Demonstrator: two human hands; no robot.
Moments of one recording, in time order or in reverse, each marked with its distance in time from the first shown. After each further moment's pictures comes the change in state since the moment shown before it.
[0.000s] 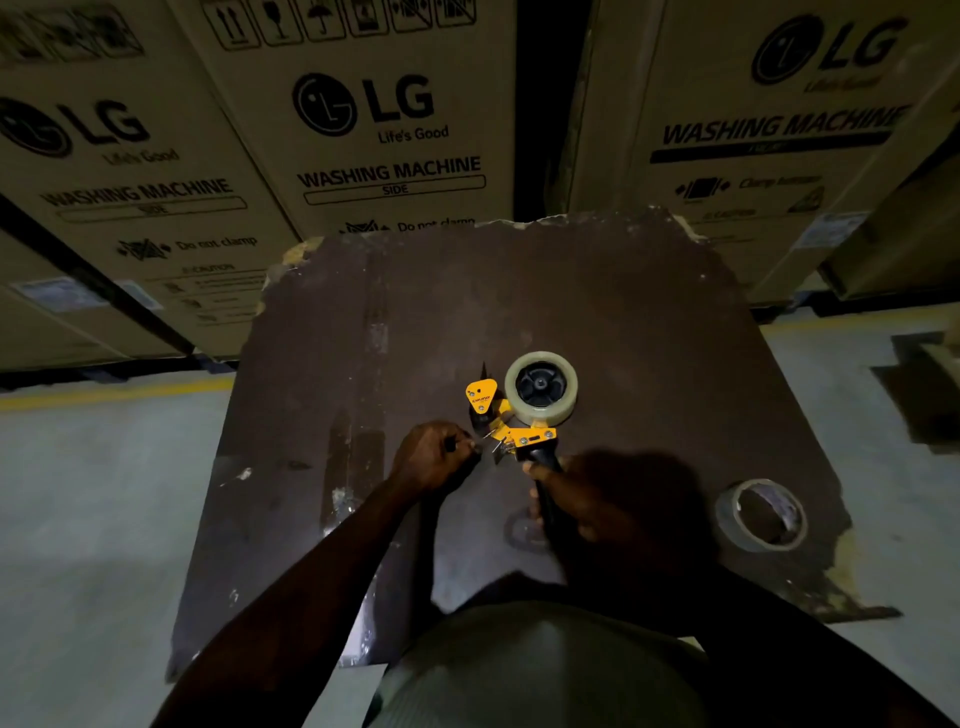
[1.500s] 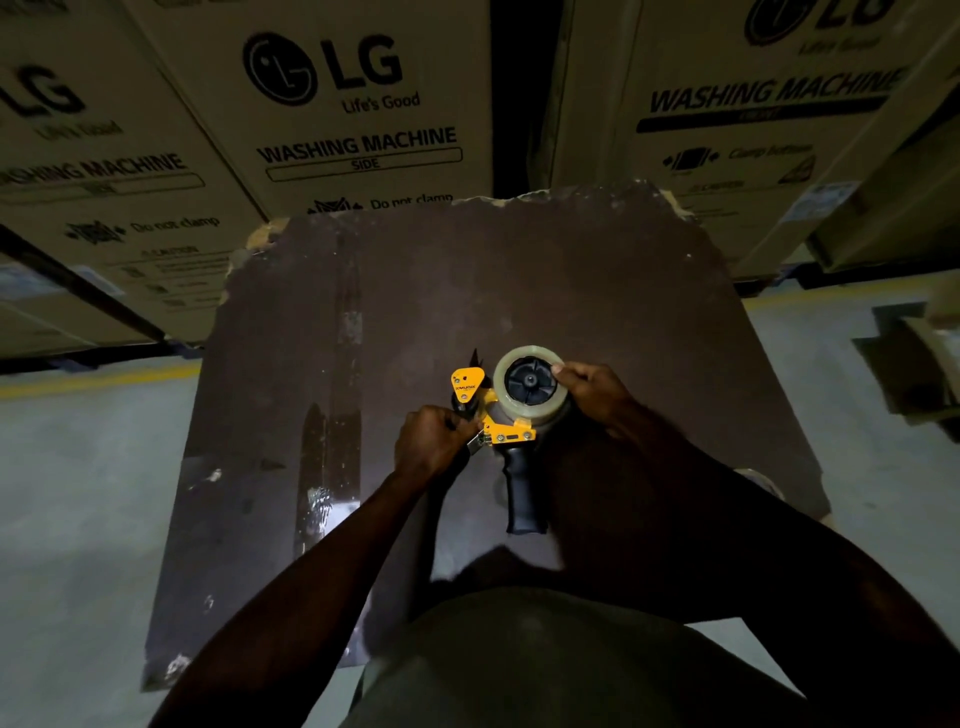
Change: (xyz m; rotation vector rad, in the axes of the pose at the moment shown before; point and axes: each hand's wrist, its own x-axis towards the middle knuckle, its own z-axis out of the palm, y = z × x) left_hand 0.019 0.035 0.020 -0.102 0.027 -0.281; right_hand 0.049 -0.094 -0.070 -0.265 0.120 -0.386
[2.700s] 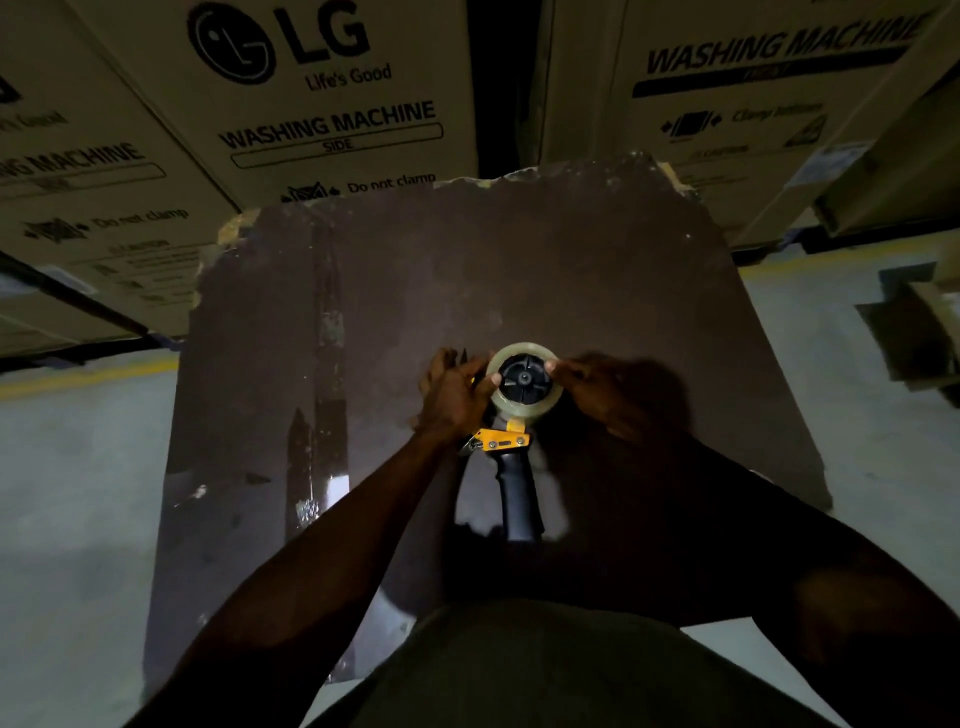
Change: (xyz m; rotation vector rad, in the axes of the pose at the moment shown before) left_hand 0.080 0.023 0.039 0.080 -0.050 0.141; right_hand 0.028 0.024 -0.018 -0.213 -0.073 0.091
